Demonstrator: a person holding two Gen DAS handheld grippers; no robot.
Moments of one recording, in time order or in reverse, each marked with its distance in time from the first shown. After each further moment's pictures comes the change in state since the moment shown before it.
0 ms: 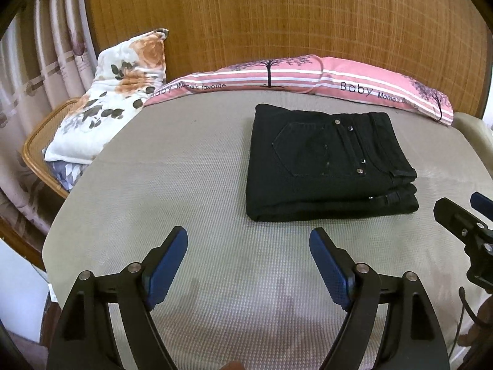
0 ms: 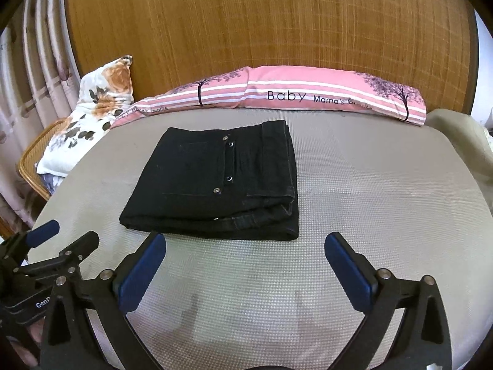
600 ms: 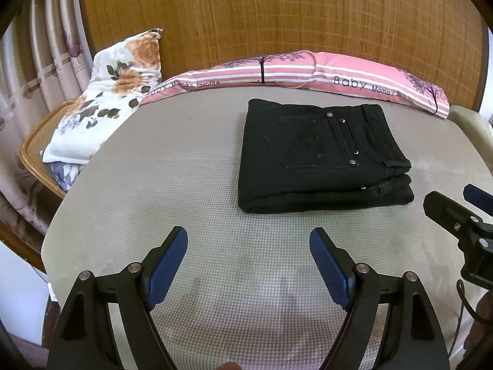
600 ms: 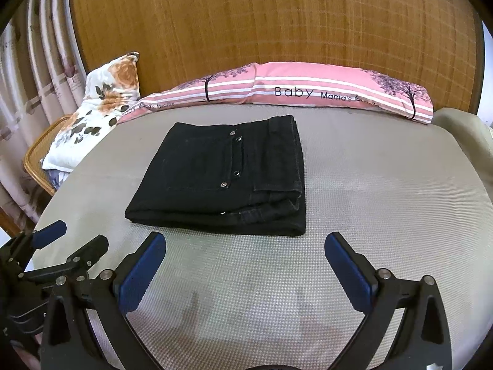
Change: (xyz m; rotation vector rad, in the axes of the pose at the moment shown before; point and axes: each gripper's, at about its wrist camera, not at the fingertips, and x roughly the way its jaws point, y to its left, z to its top) left arm -0.002 -0.007 -0.007 0.014 0.006 -0.007; right arm -0.001 0.002 -0.003 -0.010 0.018 0.031
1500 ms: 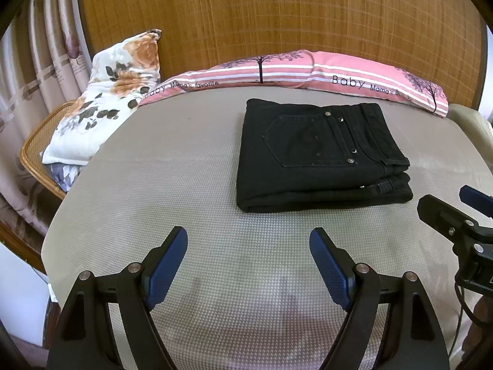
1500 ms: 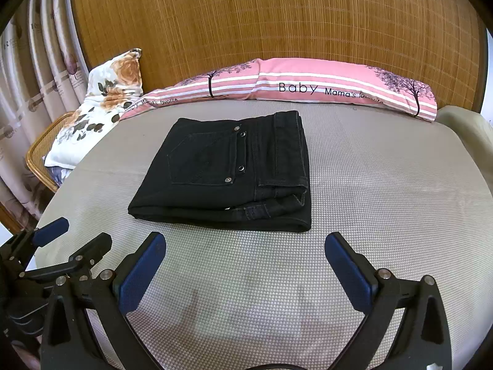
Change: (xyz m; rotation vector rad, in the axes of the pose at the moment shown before) left arm 0.000 -0.001 0.000 0.007 -0.001 -0.007; right arm 0.003 0.003 -0.002 -0.001 0.014 0.010
